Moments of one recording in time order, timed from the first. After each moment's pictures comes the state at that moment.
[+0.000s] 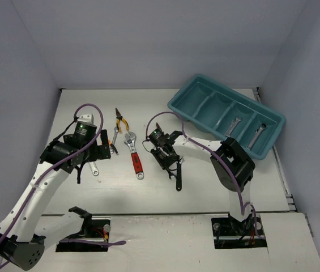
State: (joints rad) left arm -0.40 1.00 1.17 -1.11 -0.31 -0.48; right arm 0.83 1.94 1.29 -0.63 0.05 0.19
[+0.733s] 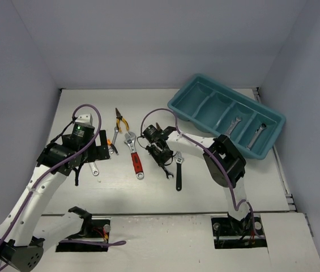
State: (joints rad) left arm -0.40 0.97 1.17 -1.11 -0.31 -0.46; right arm 0.83 2.04 1.44 -0.69 0.04 0.19
